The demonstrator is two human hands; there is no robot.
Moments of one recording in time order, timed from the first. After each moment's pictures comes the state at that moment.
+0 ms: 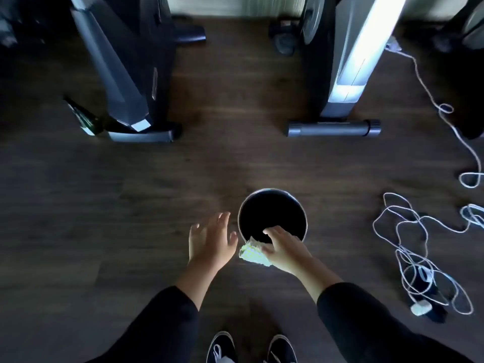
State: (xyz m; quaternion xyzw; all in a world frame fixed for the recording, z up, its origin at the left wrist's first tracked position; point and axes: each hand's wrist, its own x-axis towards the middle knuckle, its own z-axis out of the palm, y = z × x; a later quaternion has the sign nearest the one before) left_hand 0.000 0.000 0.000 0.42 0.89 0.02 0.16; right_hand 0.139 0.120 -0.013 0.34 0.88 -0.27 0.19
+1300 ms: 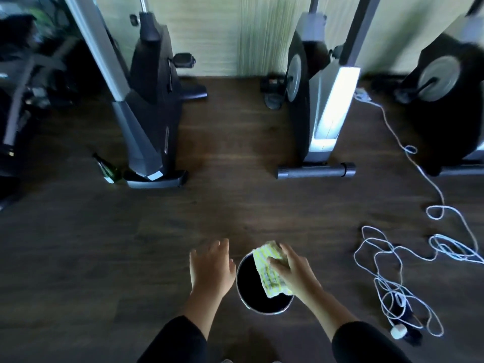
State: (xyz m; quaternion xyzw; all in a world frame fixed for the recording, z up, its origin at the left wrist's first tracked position) left_hand 0.004 0.007 0.211 0.41 0.90 -0.03 0.14; right_hand 0.157 0.123 0.195 0.47 0.76 -0.45 0.00
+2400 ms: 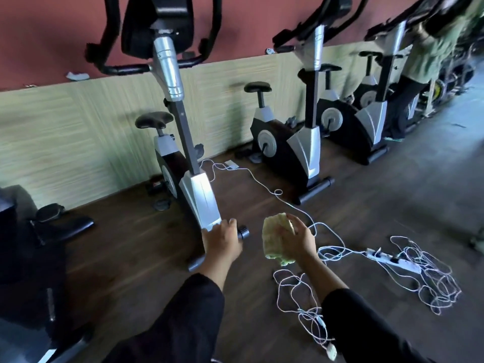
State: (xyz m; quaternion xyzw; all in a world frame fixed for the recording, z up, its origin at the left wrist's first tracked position) left_hand 0.184 0.328 0.511 0.67 0.74 0.02 0.05; right_hand 0.365 0.345 0.491 0.67 0.53 -0.39 -0.36
